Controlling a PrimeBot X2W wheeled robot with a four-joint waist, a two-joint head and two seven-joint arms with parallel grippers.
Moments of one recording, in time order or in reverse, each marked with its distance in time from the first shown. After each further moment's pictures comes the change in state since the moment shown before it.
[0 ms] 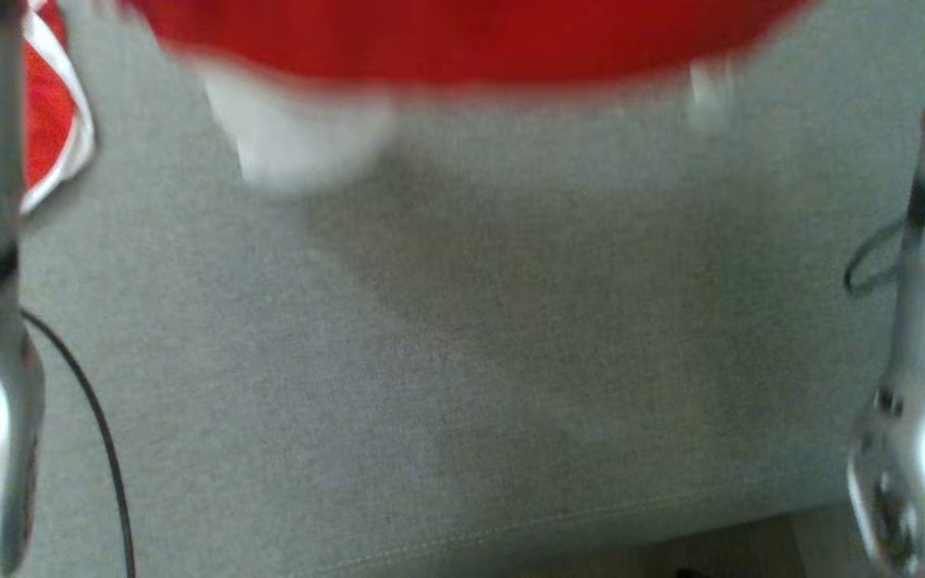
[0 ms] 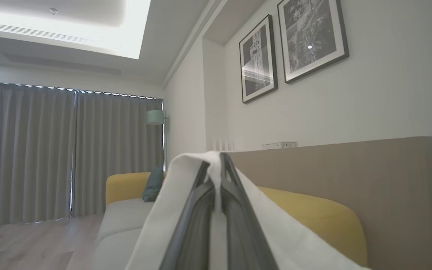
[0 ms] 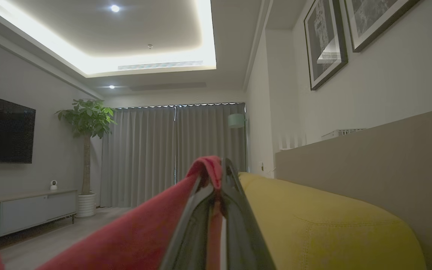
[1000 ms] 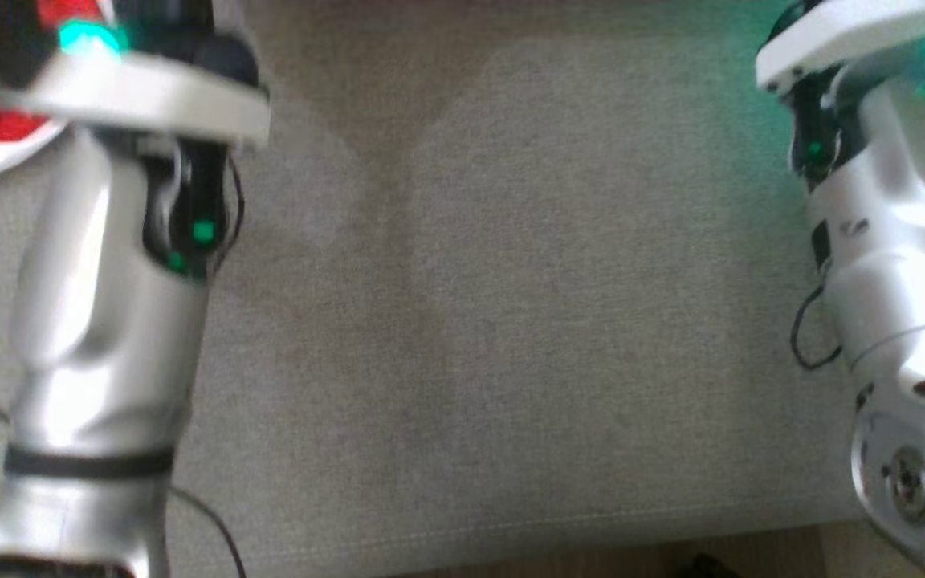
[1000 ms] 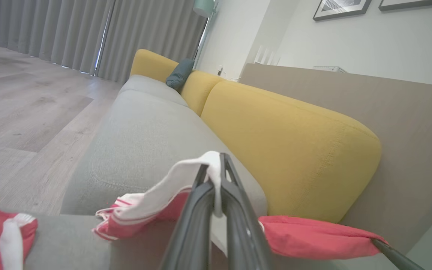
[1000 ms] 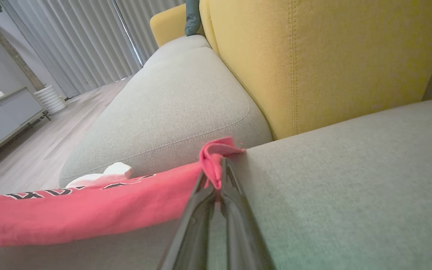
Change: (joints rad) left arm 0.420 -0.131 0.046 0.182 -0.123 -0.075 -0.270; right arm -0.167 -0.011 -0.051 1.012 0.046 0.000 -0.212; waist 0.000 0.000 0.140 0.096
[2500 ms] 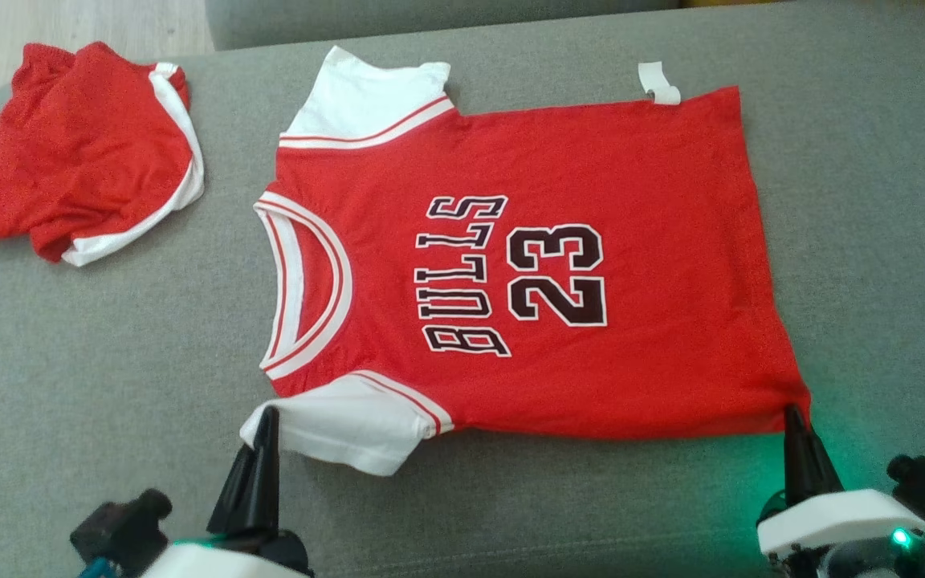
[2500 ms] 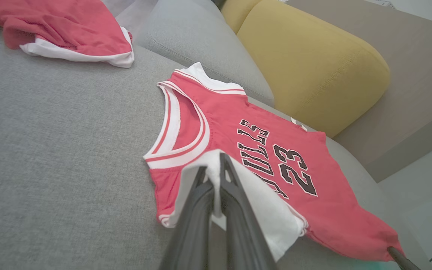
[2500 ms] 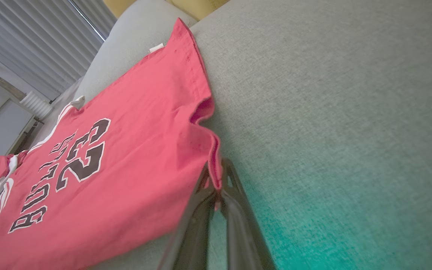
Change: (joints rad) left arm 1.057 0.033 -0.037 -0.438 -0.077 0.105 0.031; right arm 1.178 0.021 0.051 -0.753 0.322 0.000 0.137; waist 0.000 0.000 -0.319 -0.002
